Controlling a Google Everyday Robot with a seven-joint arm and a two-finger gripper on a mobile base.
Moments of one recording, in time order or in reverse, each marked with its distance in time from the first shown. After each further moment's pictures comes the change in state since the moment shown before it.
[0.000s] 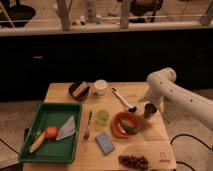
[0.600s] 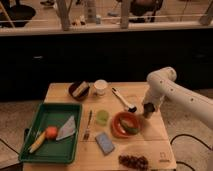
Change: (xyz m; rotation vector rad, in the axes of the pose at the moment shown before) arm 0.000 0.002 -0.008 -0.020 -0.007 0.022
